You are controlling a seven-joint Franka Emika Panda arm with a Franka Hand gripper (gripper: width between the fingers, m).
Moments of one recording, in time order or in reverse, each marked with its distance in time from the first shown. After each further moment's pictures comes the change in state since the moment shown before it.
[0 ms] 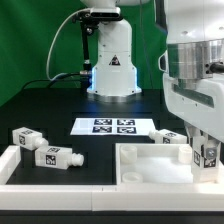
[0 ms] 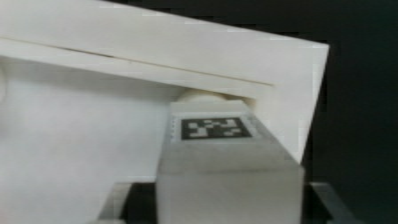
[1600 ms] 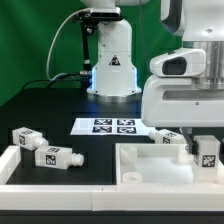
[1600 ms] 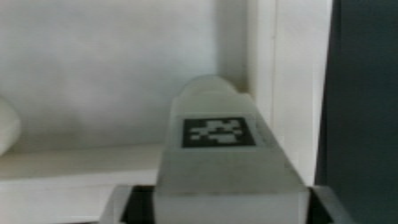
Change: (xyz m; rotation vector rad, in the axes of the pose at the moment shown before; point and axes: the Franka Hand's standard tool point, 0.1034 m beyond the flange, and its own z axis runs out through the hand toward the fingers) arm -0.007 -0.005 0.001 -0.074 0.059 -1.197
